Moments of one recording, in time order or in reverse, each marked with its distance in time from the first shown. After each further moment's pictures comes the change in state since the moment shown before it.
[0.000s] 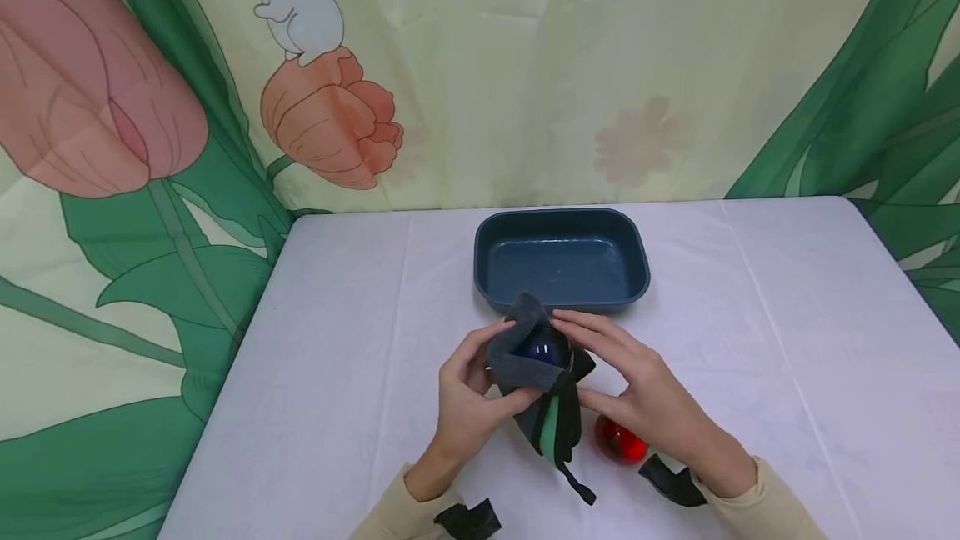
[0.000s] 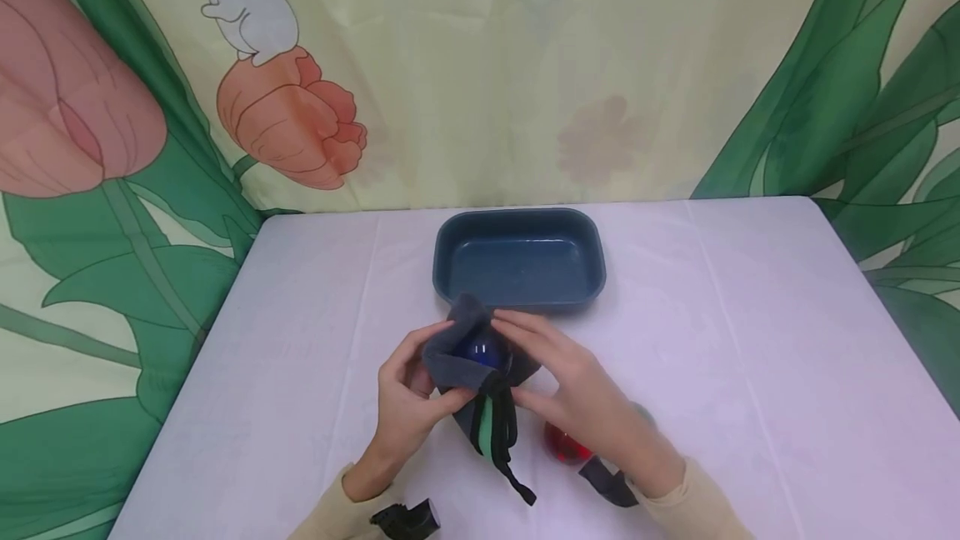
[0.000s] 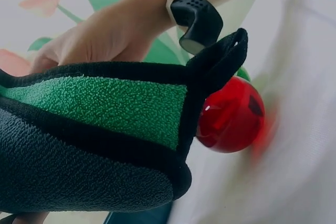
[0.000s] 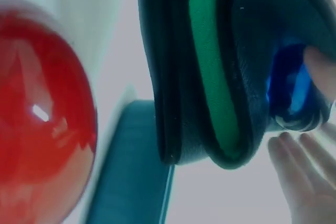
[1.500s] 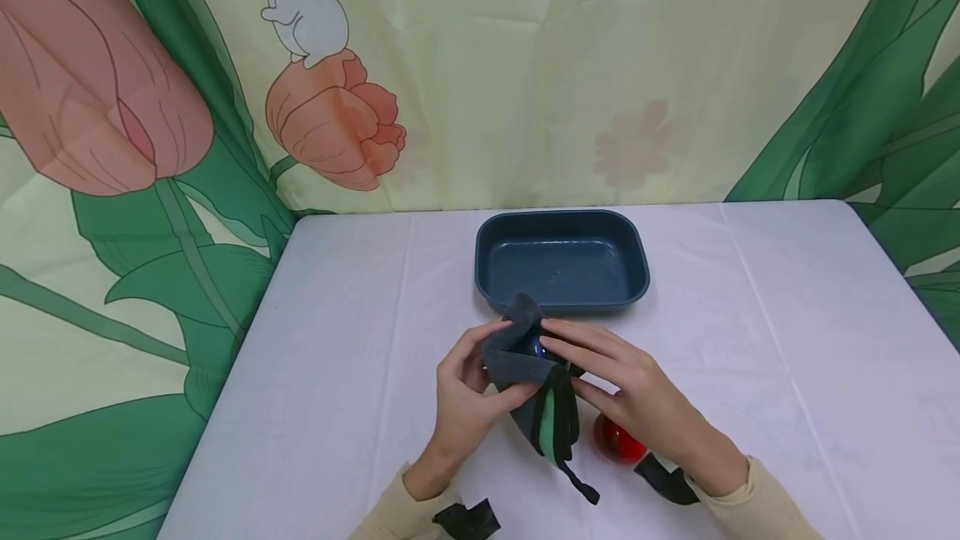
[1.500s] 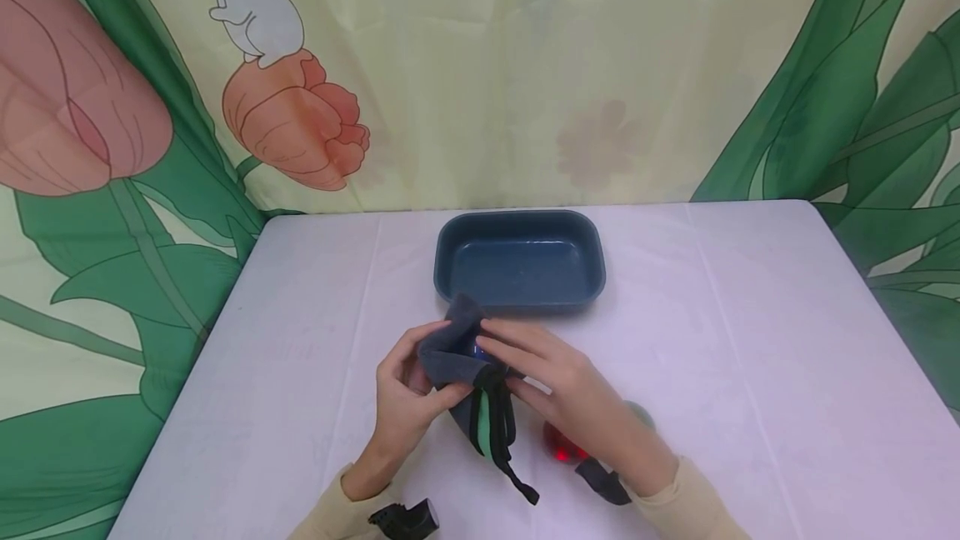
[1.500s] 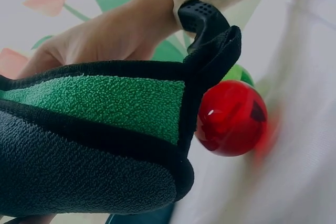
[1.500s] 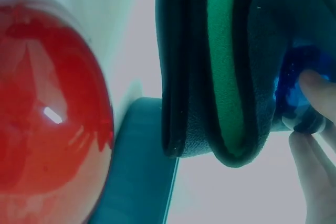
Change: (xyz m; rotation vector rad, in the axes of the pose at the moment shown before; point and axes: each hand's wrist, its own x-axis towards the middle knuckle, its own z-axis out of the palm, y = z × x) left_hand 0.000 0.006 0.001 -0.025 0.039 -0.047; right_hand 0.000 0.000 0.001 -0.056 -0.025 -0.143
